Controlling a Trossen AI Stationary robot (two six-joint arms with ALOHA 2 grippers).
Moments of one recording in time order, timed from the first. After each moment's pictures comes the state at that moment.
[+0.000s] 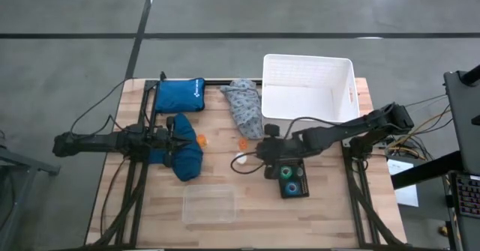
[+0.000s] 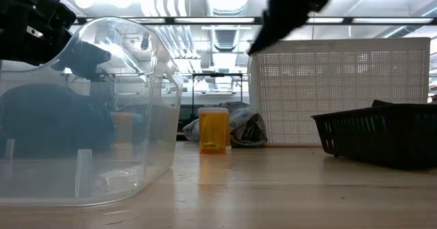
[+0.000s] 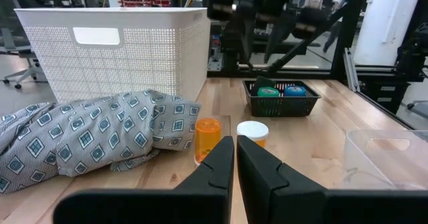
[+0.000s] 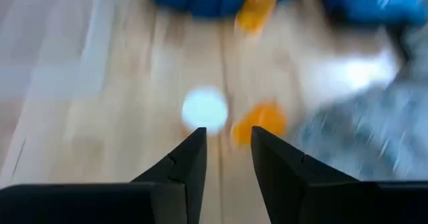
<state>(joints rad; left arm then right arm) 0.02 0.11 0.01 0.00 -0.01 0.00 0.20 1.56 1.14 -0.40 0.28 0.07</state>
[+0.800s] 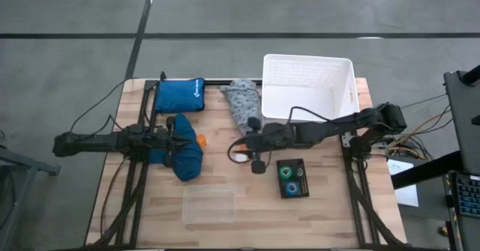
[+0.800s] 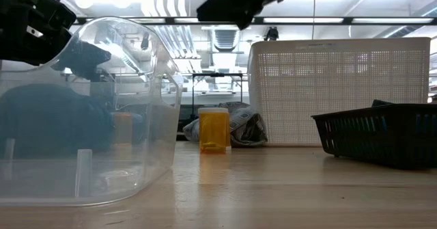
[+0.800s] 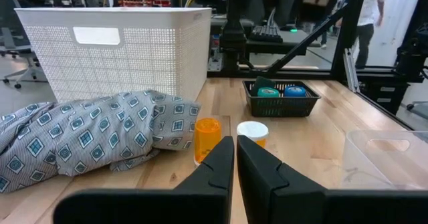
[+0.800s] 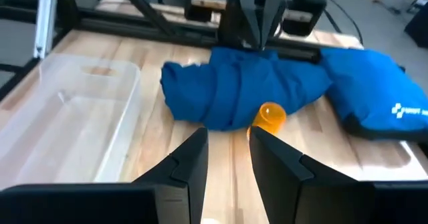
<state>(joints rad) 0.02 0.11 0.01 0.00 -0.01 0.00 0.10 1.63 1.14 0.06 0.08 -0.06</state>
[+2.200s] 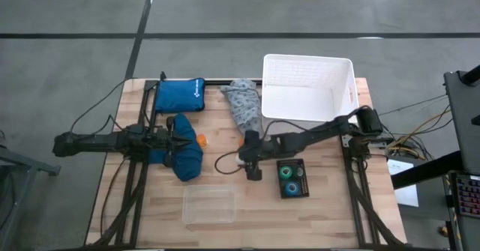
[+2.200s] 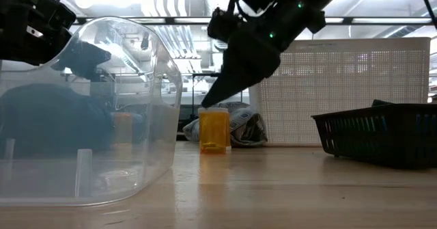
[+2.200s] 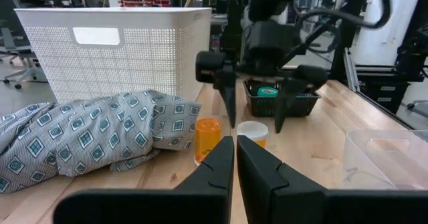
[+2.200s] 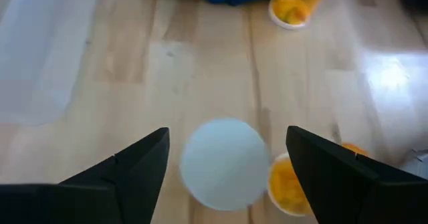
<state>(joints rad) 0.02 0.11 0.01 0.00 -0.01 0.00 0.11 1.86 1.14 -0.06 0.13 0.02</state>
